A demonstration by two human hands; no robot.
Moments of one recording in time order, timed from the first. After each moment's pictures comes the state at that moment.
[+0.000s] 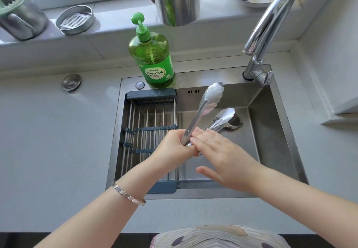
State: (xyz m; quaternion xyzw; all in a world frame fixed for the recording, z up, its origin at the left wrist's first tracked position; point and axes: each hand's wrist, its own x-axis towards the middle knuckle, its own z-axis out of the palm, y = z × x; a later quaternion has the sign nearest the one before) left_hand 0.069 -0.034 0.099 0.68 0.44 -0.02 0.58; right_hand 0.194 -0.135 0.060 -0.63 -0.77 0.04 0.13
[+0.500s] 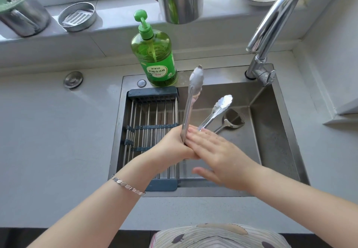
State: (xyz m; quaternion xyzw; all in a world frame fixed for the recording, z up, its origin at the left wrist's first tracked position) left_hand 0.063 -0.026 0.101 0.64 0.38 -0.03 0.67; right_hand 0.188 -0.127 0.056 -0.59 -0.78 0.04 0.18
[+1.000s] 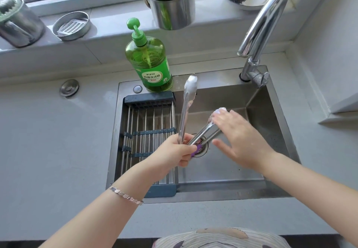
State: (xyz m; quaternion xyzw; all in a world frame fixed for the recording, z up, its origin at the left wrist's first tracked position) left_hand 0.070 -0.030 0.100 0.52 0.43 -0.07 0.73; right_hand 0.241 -0.128 0.044 -0.70 -0.69 0.04 0.14
